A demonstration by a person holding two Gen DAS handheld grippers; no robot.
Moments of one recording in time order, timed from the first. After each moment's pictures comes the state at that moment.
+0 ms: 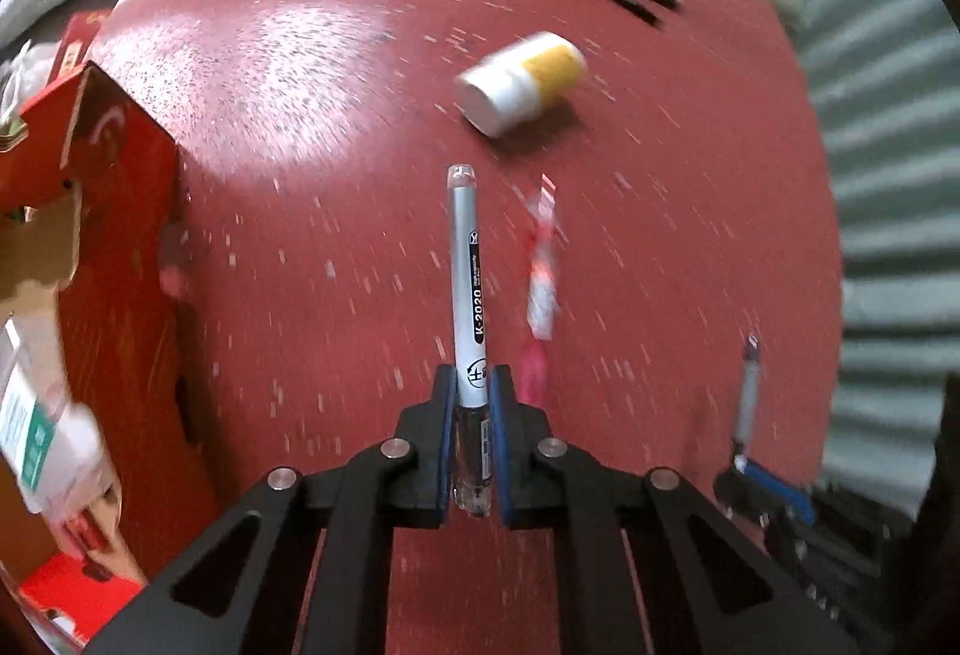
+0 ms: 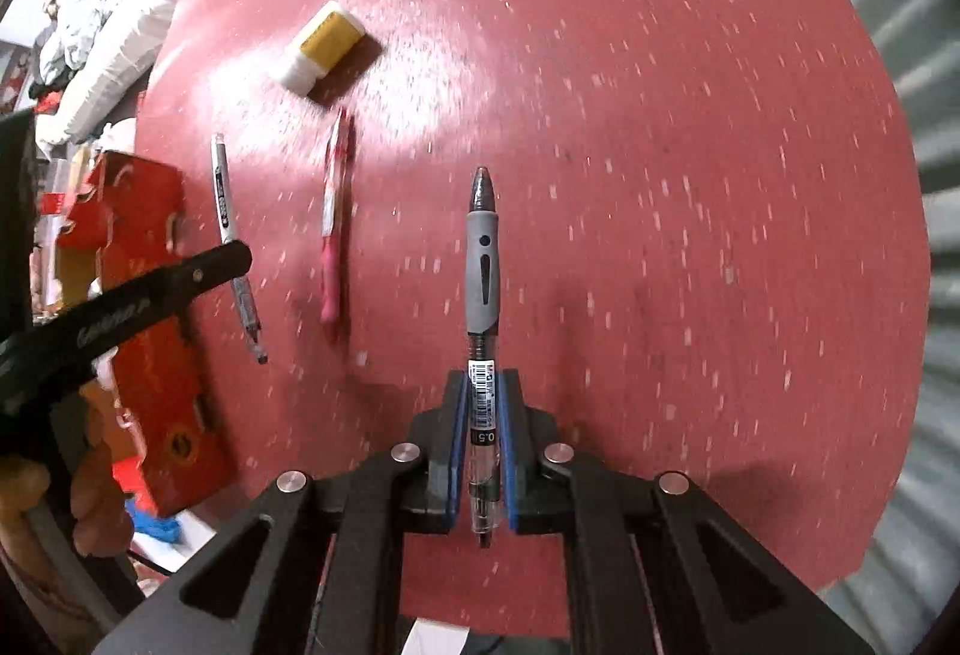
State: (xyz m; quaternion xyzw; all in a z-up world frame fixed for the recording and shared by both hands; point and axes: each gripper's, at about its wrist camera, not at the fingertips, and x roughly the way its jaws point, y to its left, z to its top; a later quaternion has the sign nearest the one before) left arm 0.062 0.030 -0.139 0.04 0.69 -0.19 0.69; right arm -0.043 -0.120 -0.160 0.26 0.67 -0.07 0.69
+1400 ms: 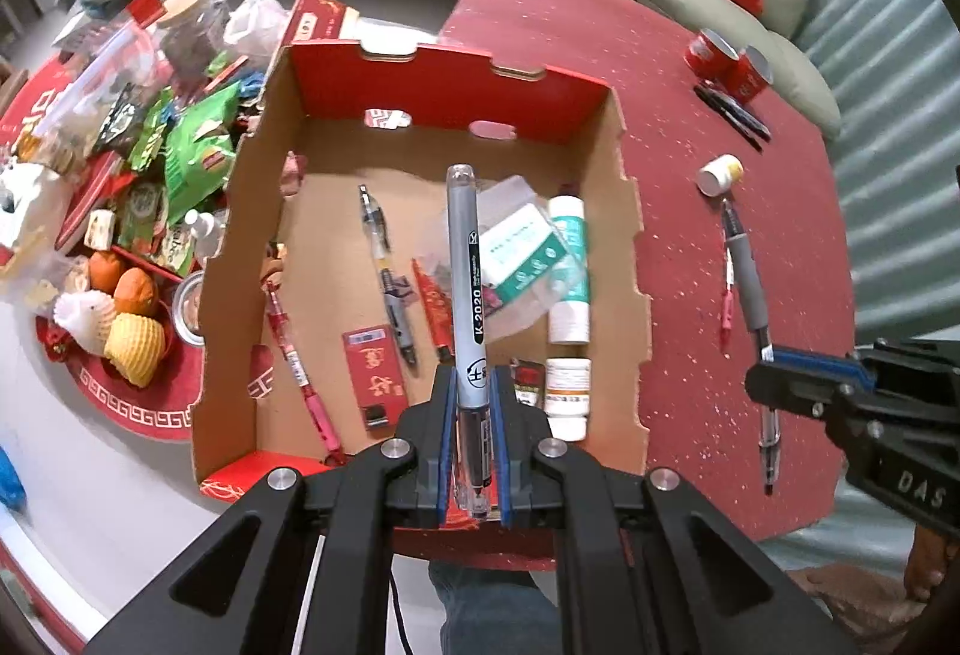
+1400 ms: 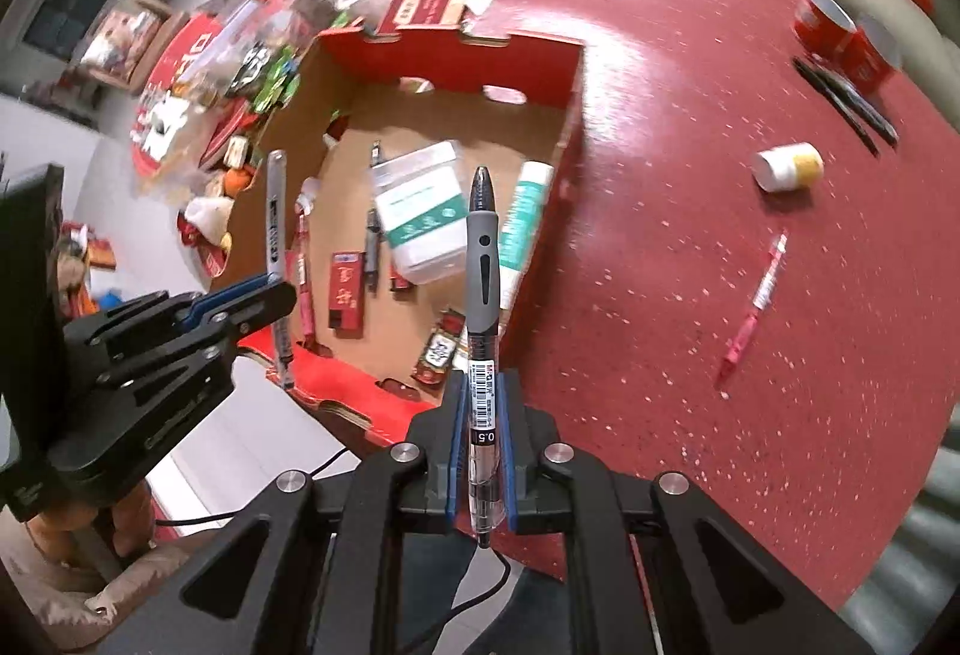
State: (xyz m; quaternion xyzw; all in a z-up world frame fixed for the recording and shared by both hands) left arm 0.012 0.290 -0.048 -0.02 0.63 -0.10 0.77; right arm 0.026 0.147 -0.056 0.06 0.67 0.14 0.73
